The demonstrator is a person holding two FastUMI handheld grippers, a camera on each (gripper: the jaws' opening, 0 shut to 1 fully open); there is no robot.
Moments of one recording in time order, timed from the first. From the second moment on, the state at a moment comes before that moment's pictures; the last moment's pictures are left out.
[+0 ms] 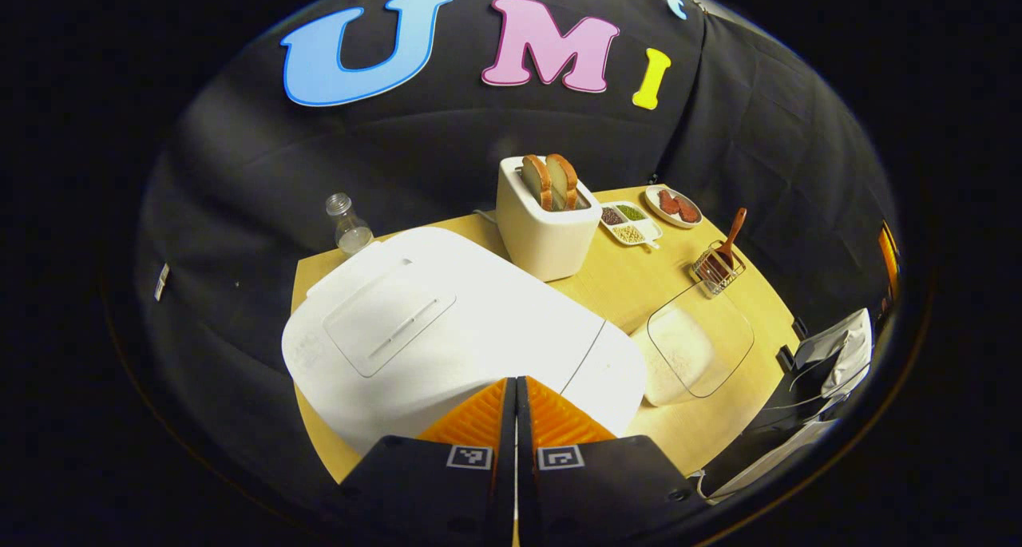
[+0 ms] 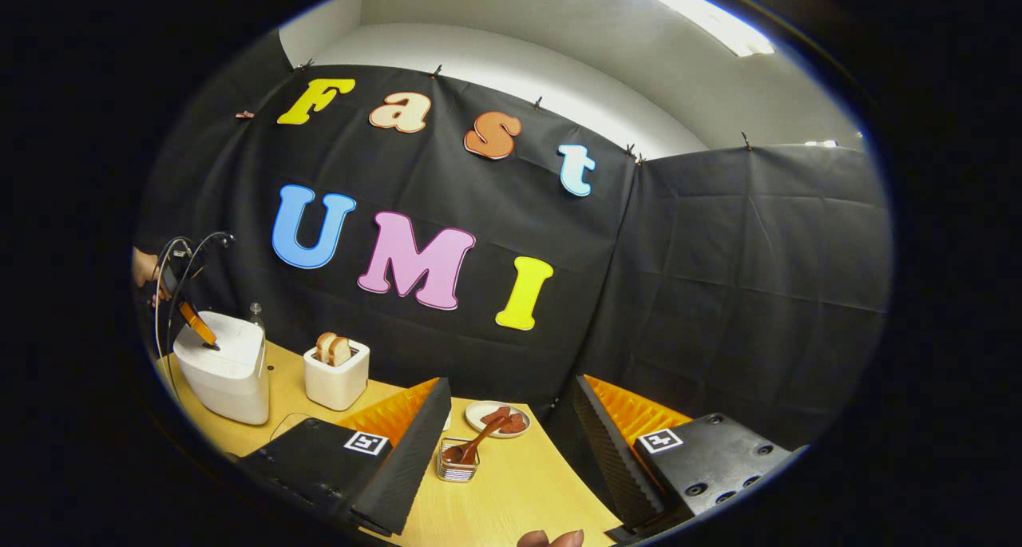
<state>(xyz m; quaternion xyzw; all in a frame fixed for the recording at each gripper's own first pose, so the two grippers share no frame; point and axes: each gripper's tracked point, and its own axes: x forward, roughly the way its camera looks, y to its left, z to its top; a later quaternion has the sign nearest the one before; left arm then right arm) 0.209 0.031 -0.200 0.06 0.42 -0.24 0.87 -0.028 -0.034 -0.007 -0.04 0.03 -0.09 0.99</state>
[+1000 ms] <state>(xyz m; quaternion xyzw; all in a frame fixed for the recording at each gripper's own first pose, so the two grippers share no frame) 0.222 0.080 -0.009 0.21 0.13 -0.04 0.97 -0.049 -0.041 -0.011 -0.04 0.03 -0.08 1.00</state>
